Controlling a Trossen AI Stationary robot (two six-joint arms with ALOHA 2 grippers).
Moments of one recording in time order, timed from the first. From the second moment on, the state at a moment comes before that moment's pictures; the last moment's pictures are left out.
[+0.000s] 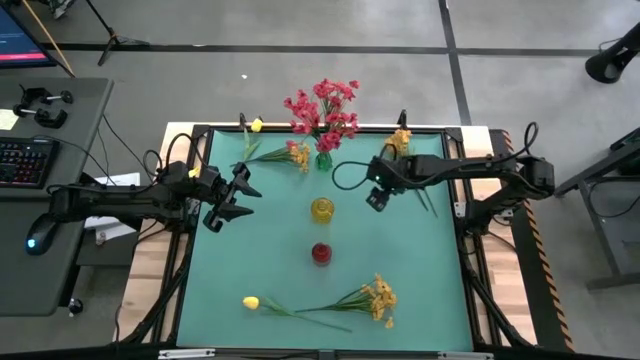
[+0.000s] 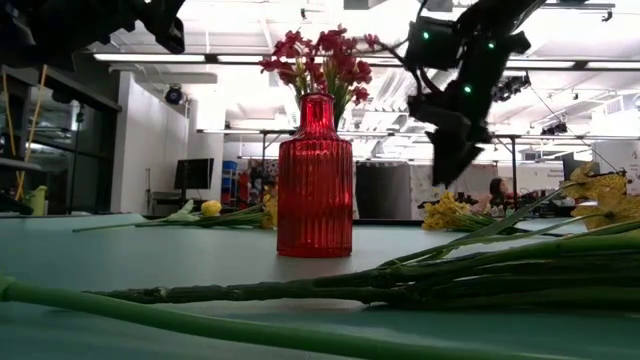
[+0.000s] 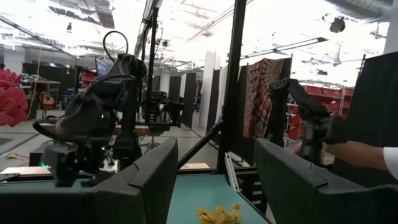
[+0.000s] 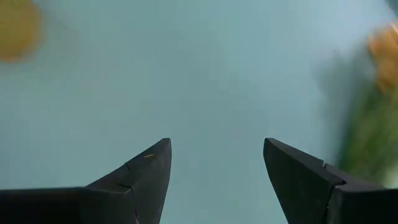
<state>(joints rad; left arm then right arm) 0.19 0.65 0.25 0.71 0.48 -0.23 -0.23 1.46 0.93 -0.71 0.22 0.38</state>
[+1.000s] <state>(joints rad) 0.19 0.65 0.25 0.69 0.48 -0.23 -0.44 1.45 0.66 -0.81 0.30 0.60</state>
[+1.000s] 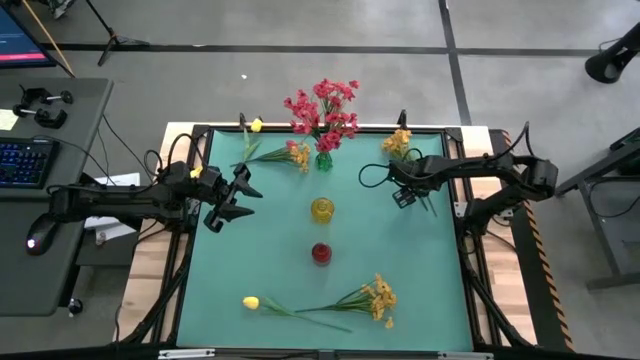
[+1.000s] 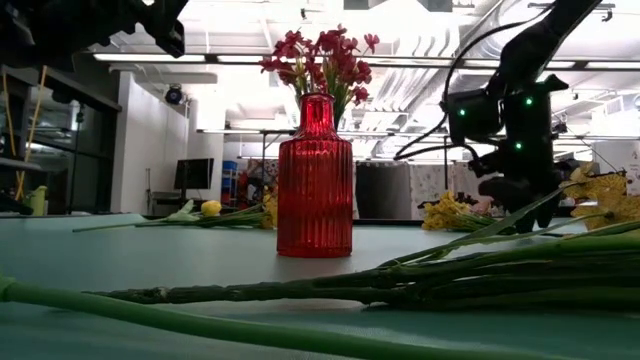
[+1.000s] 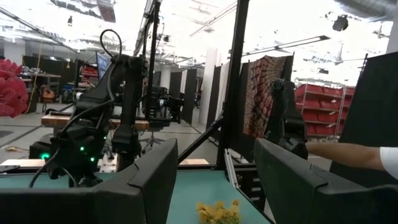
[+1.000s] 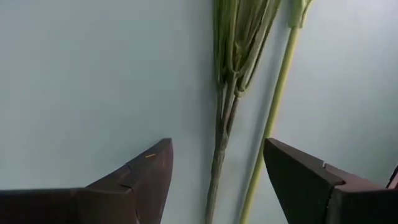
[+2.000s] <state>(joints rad) 0.19 0.65 0.25 0.67 0.43 -0.23 -0.66 1.45 0.66 -0.64 0.10 0.50</state>
